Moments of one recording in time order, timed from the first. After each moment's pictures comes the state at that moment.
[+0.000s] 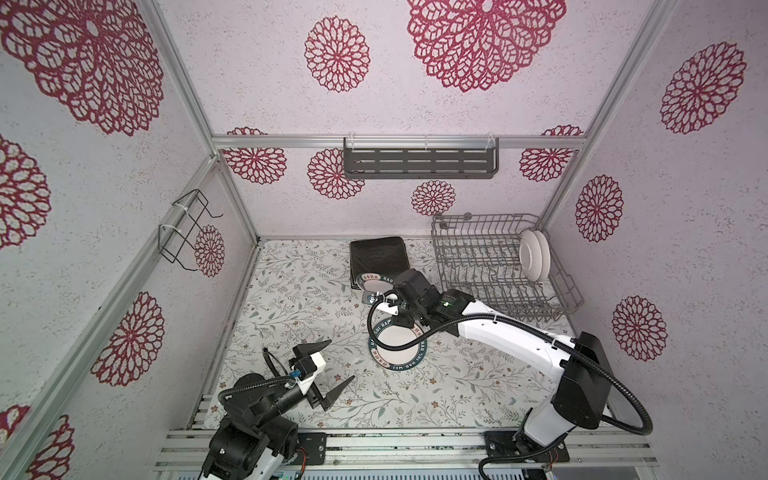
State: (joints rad) left arm -0.38 0.04 0.41 -0.47 0.54 0.23; right arm 0.95 1.60 1.37 -0.51 0.15 -0.65
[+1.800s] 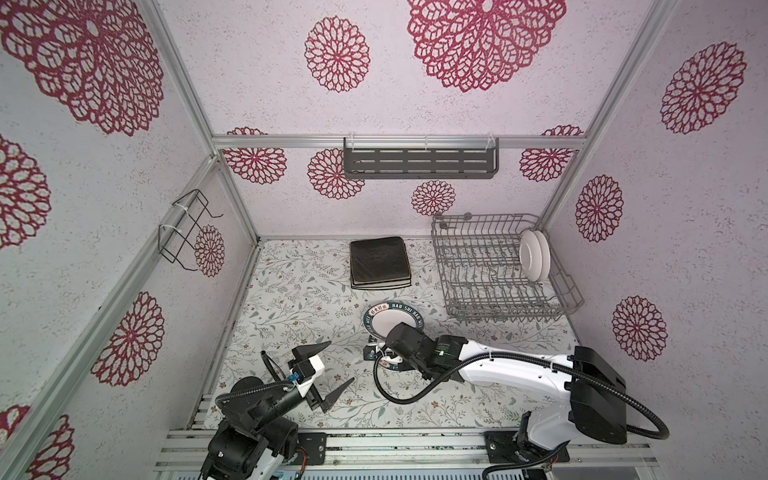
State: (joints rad) left arm -0.39 0.02 0.41 -0.47 0.54 0.23; right arm 1.17 1.52 1.04 -0.42 0.44 -0.71
